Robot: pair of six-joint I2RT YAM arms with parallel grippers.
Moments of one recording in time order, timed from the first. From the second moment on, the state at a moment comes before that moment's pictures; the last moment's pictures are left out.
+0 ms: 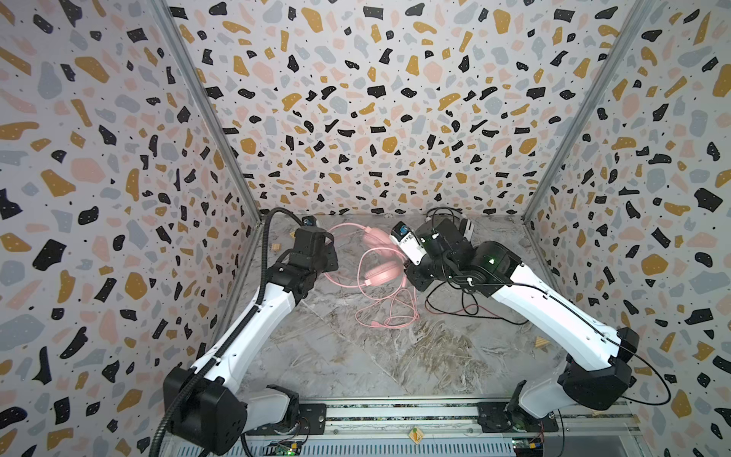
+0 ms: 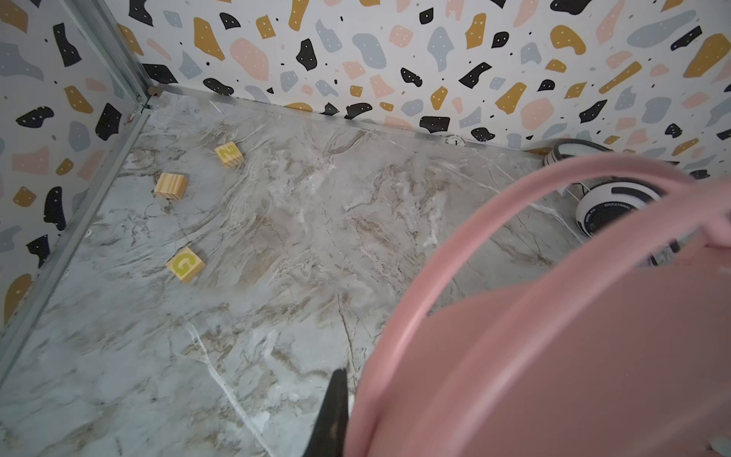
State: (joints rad) left arm -0.33 1.25 1.14 -0.54 -0.18 -0.37; right arm 0.90 1.52 1.77 -1.02 0.15 -0.06
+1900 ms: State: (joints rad) left arm -0.28 1.21 1.29 -0.52 0.48 -0.38; right arm 0.60 1.39 1.03 -0.09 -0.53 0.15
